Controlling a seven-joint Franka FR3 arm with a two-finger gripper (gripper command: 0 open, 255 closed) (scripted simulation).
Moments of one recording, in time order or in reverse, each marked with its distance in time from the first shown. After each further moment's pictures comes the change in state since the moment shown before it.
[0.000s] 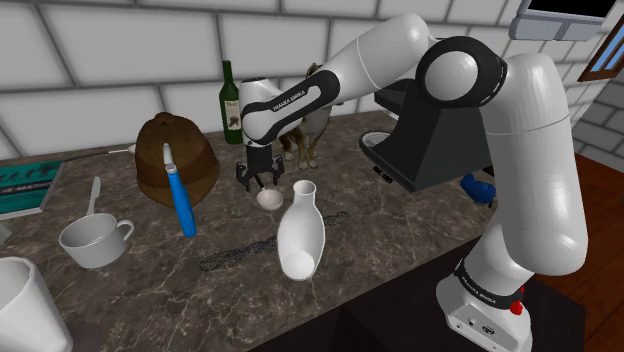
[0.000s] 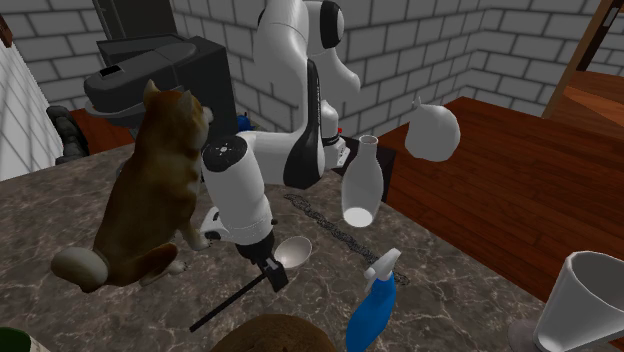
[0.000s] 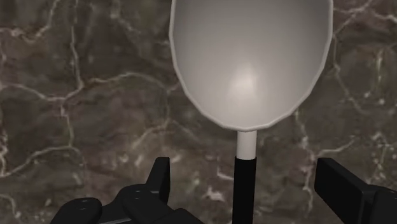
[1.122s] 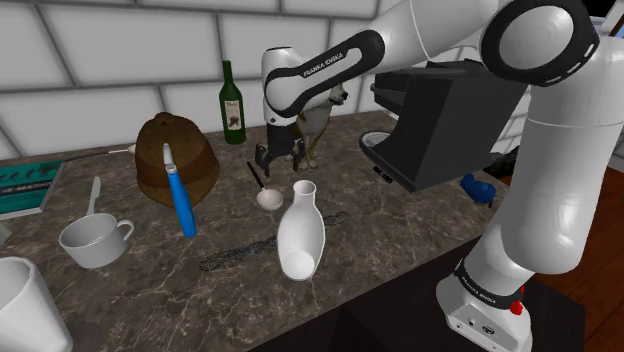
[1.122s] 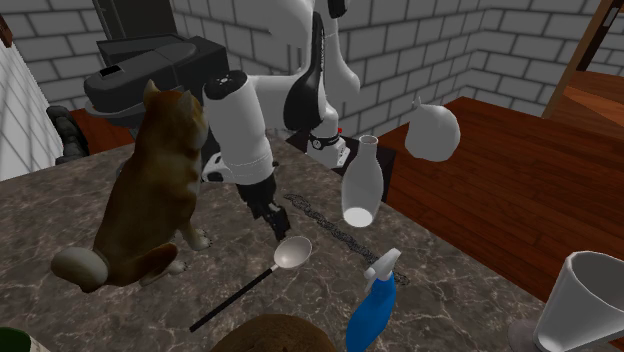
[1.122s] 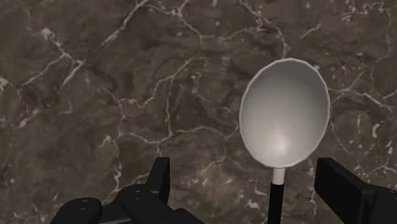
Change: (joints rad) arm -0.054 -0.299 0.015 -0.243 0.058 -0.066 -0.071
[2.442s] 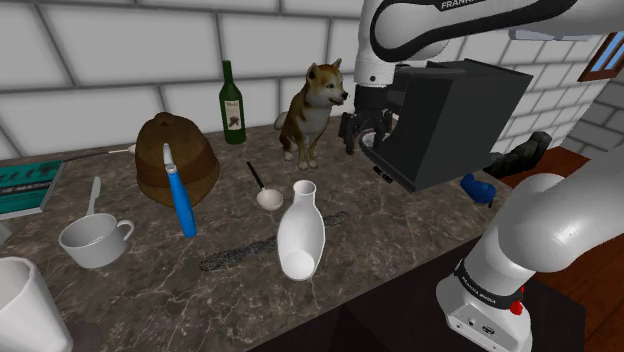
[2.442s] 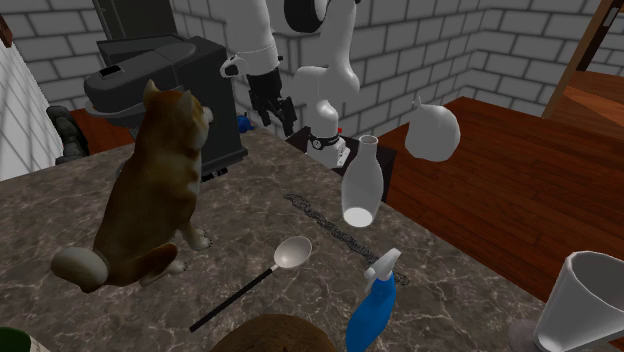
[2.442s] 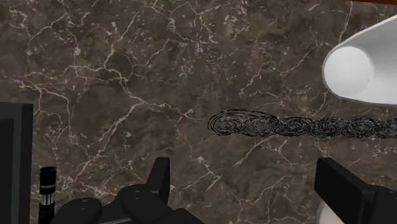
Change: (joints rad) arm -0.082 -0.737 -0.108 -0.481 0.091 -0.307 -0.259
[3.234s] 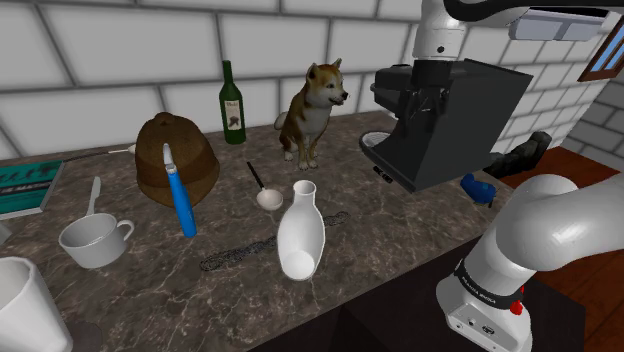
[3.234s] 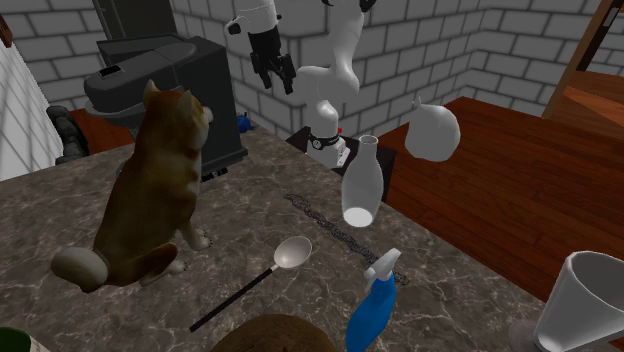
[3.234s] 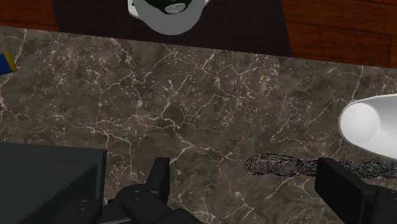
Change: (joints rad) arm -0.047 -0.300 -0.114 -0.040 -0.069 -0.291 -0.124
